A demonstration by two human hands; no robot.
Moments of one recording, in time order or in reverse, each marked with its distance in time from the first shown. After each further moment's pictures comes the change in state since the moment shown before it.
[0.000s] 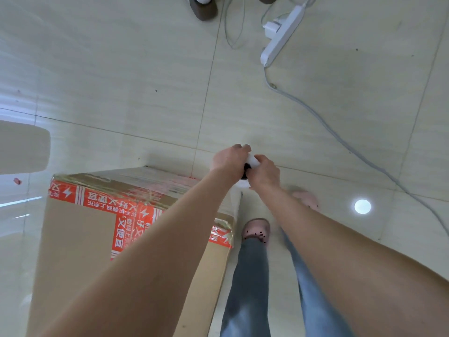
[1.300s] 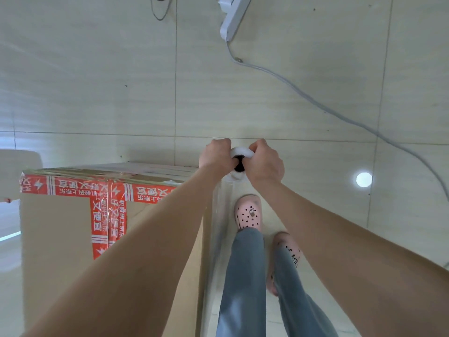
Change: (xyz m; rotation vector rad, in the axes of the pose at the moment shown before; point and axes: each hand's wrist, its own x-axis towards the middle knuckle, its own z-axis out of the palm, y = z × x) left_hand -0.043 0.049 0.061 -0.132 0.046 -0.093; right_hand -0.038 0.088 -0.032 -0.156 0.225 -0.011
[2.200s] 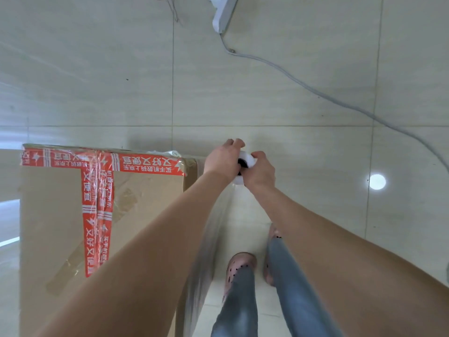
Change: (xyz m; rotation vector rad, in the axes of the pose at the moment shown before) left_hand -0.070 0.031 0.064 0.110 0.054 0.176; right_hand -0.047 0.087 0.017 0.337 -0.150 0.094
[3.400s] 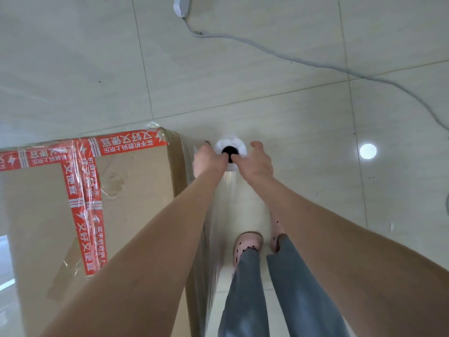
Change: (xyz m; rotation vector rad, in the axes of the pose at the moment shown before) left_hand -0.053 -0.009 0.062 -0.421 0.062 -0.472; right_hand -0.047 0.063 0.006 0.040 0.066 0.021
